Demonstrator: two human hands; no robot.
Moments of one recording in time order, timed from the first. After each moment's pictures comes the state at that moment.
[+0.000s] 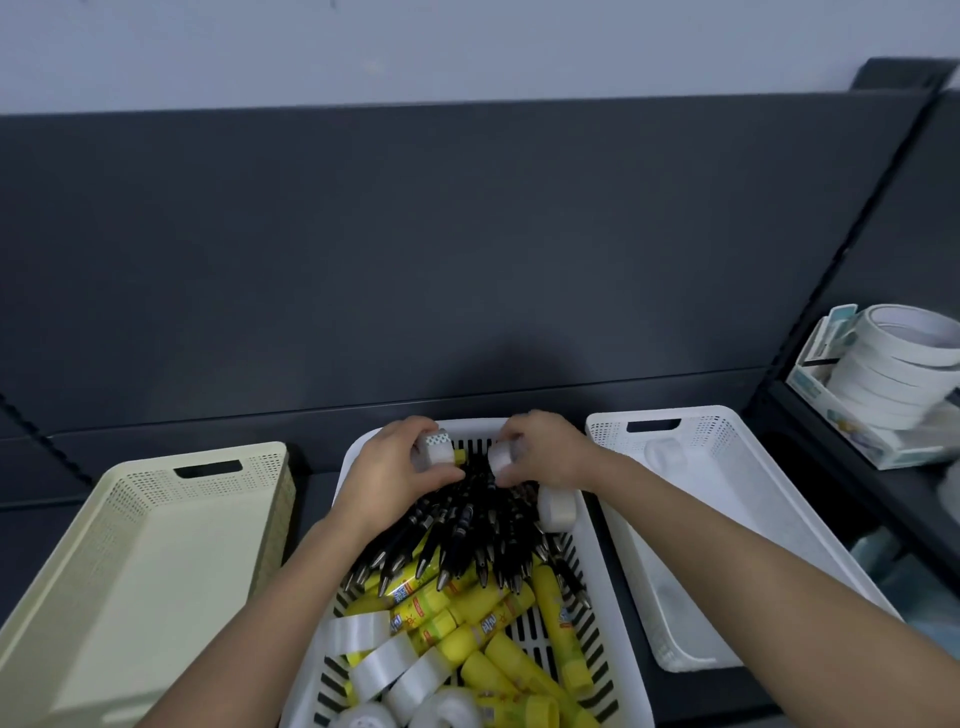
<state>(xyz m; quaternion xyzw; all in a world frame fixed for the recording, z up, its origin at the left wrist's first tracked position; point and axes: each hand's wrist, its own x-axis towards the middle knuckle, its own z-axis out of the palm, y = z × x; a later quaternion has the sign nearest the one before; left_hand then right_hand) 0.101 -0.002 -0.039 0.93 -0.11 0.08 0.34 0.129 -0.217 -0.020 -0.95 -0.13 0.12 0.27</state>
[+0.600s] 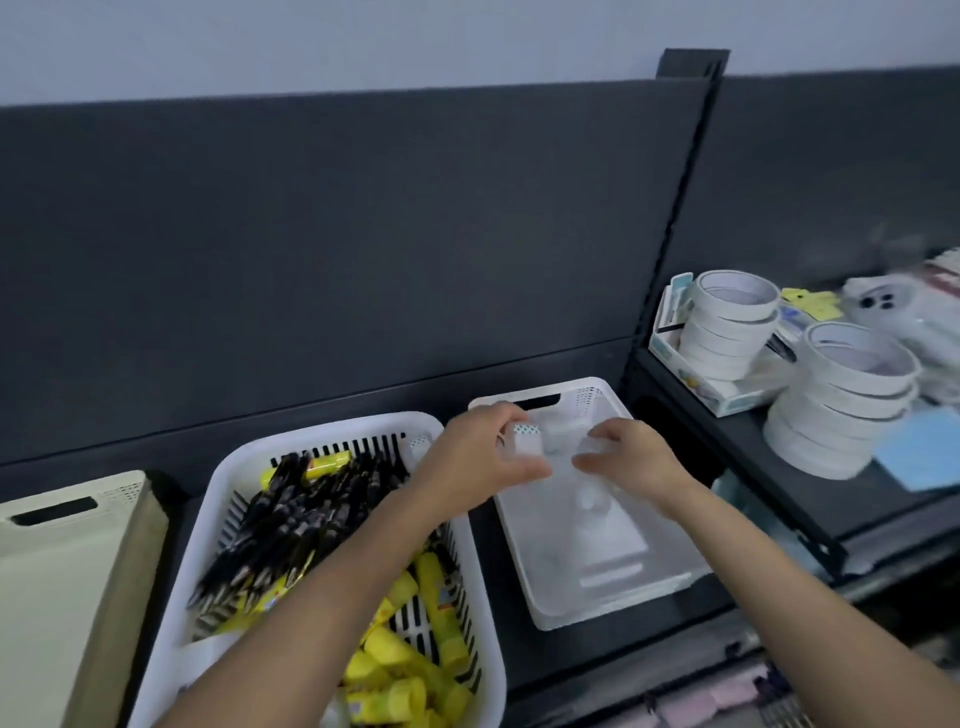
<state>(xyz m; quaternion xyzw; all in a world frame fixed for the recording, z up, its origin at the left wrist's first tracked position) 0.078 -0.190 -0.008 0.89 -0.27 -0.03 0.37 0.046 -0.400 -0.033 -0.91 0.17 0.01 0.38</state>
